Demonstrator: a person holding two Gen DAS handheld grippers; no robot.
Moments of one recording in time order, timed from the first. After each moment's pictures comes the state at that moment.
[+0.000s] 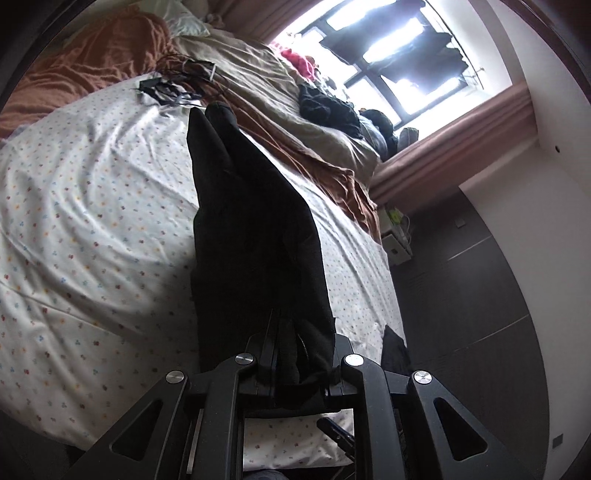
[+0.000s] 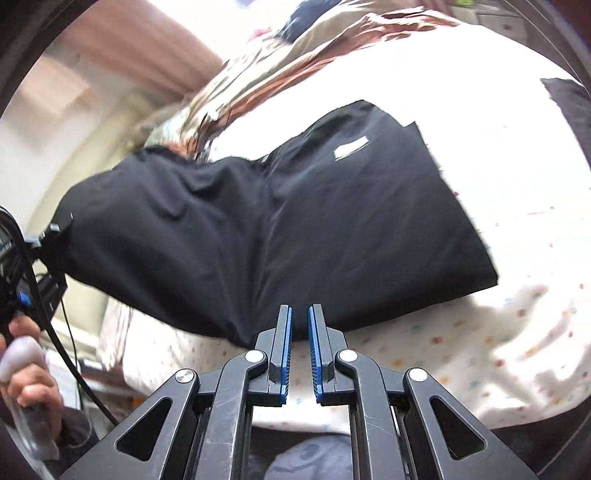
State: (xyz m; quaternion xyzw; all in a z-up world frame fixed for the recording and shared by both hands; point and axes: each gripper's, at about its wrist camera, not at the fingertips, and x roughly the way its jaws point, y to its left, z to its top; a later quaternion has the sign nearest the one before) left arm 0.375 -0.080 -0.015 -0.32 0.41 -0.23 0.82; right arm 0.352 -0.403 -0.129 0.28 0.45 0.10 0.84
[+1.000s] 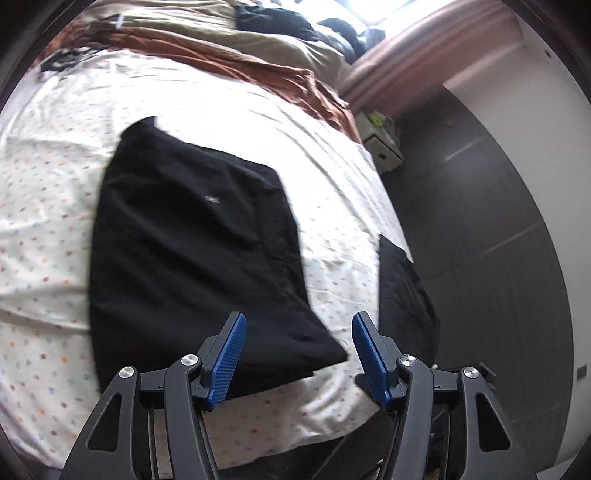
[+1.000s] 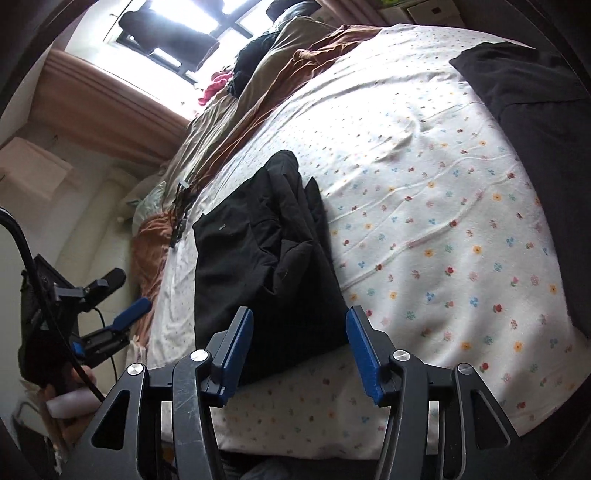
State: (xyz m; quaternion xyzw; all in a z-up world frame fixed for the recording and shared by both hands) left arm 0.395 -0.218 -0.071 -0.21 0.51 -0.30 0.78; right arm 0.336 -0.516 -0.138 0.38 0.40 0.06 0.84
